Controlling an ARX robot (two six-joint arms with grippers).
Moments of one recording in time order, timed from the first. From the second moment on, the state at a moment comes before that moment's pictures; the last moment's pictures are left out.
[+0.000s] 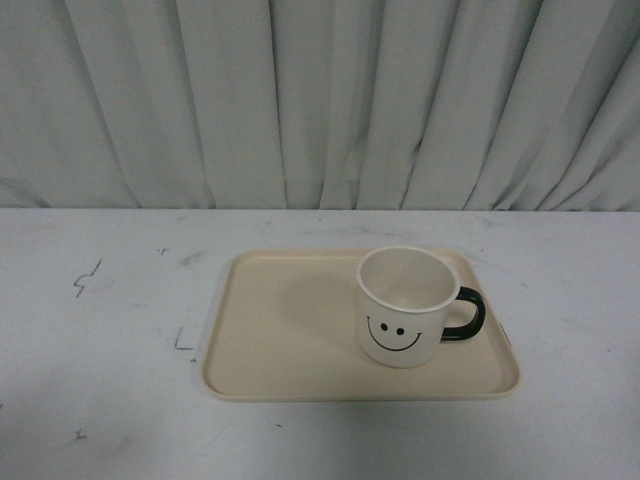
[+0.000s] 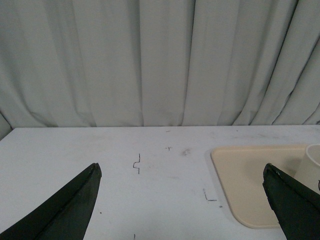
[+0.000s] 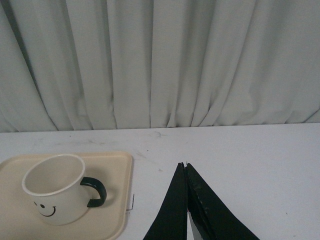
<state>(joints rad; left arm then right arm) 0.00 0.01 0.01 0.00 0.00 0.00 0.00 0.72 0.02 0.69 0.00 -0.01</state>
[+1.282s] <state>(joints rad) 0.00 0.01 0.01 0.00 0.00 0.00 0.00 0.03 0.01 -0.01 0.00 -0.01</state>
